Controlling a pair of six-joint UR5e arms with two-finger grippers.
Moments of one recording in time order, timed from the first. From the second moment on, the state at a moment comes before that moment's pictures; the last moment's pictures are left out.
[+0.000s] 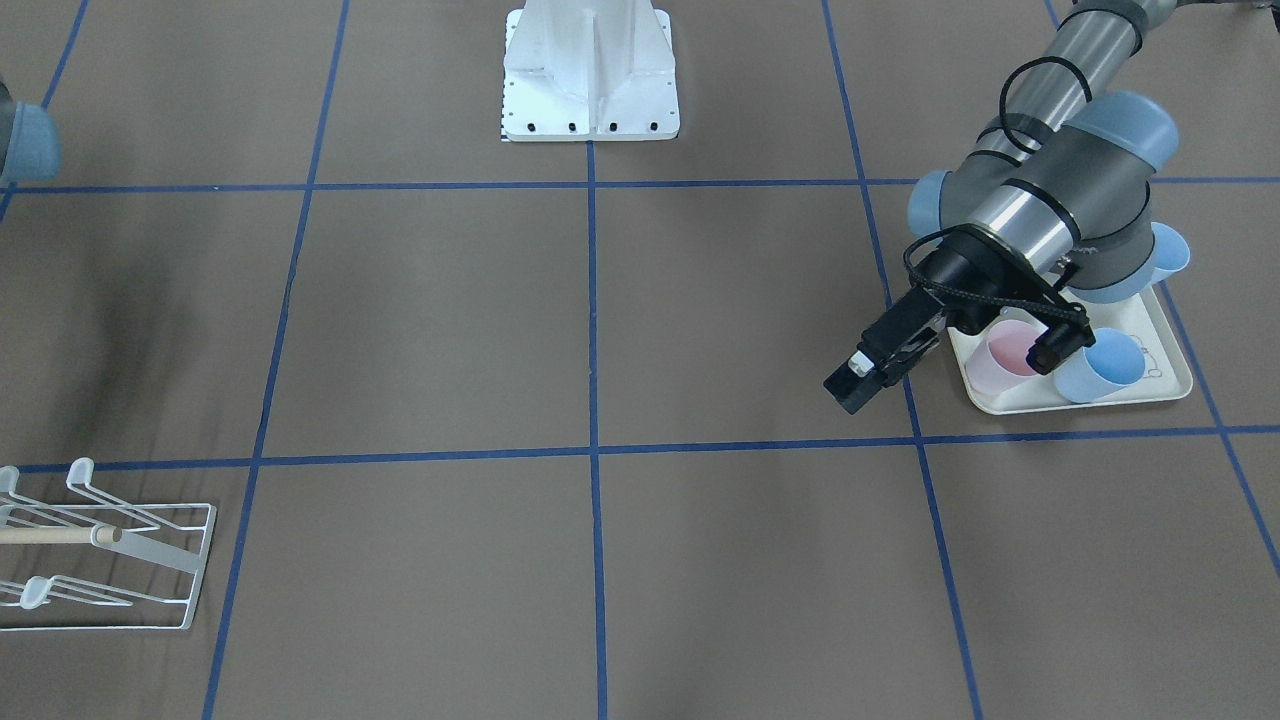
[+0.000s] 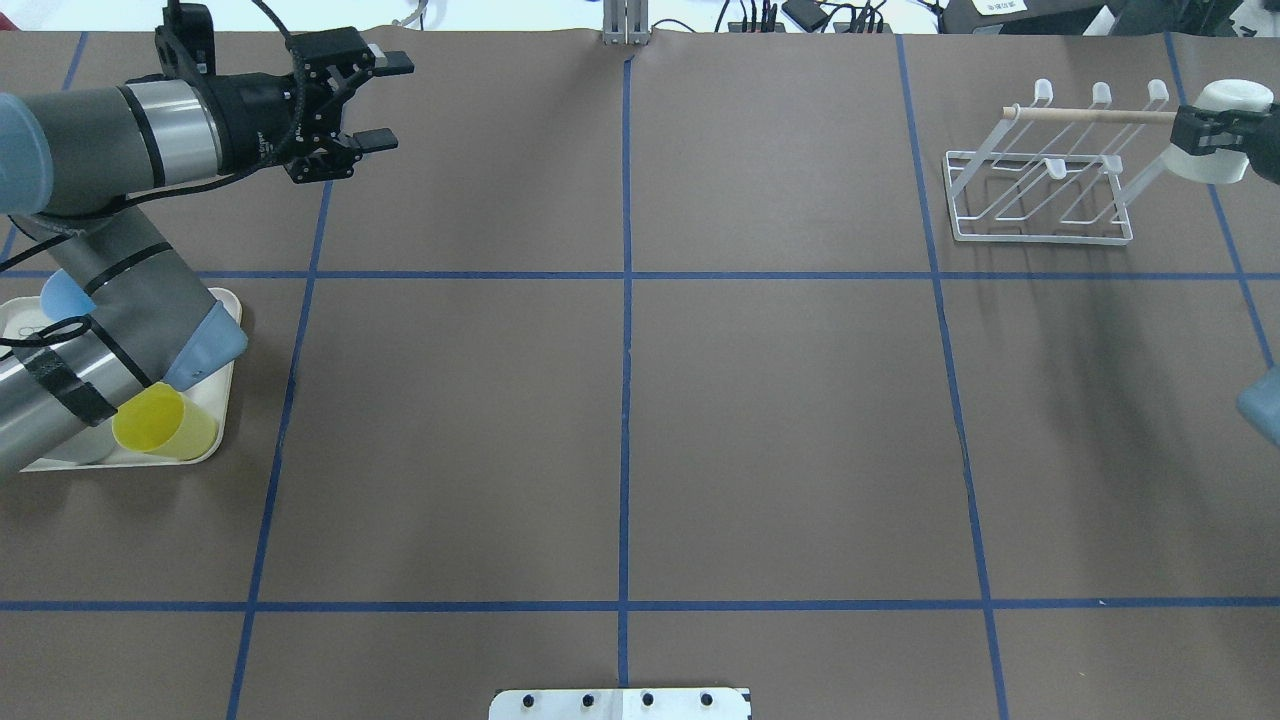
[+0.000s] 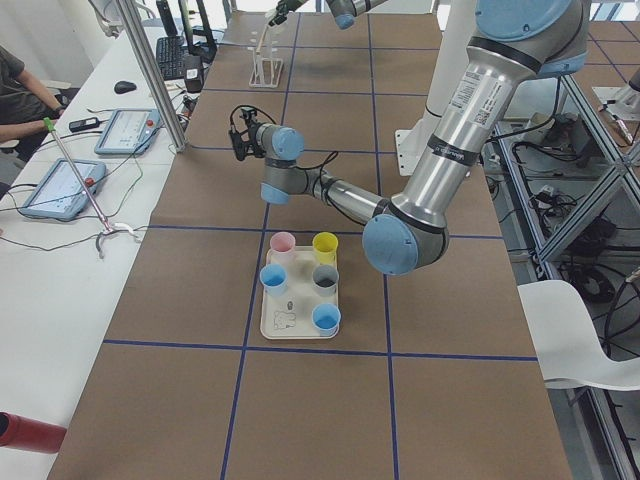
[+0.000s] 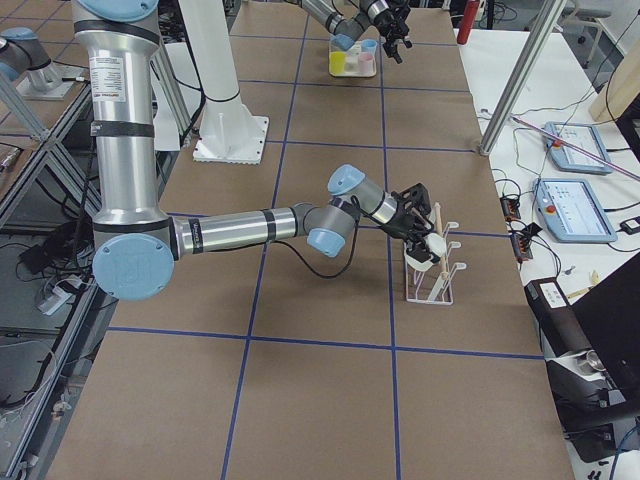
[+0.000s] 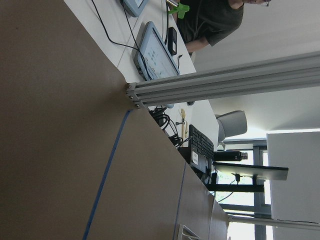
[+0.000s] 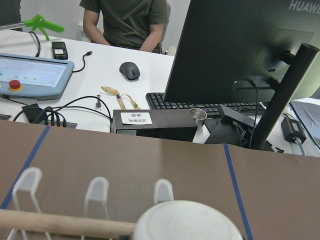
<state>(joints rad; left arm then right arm) -0.89 -2.04 -1.40 -3.06 -1.85 -1.98 1.09 -1.55 1.64 -0.67 1.49 0.76</state>
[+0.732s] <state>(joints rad) -0.89 -2.04 -1.40 -3.05 -1.85 -1.98 1.09 -1.55 1.63 -0.67 1.49 0.76</state>
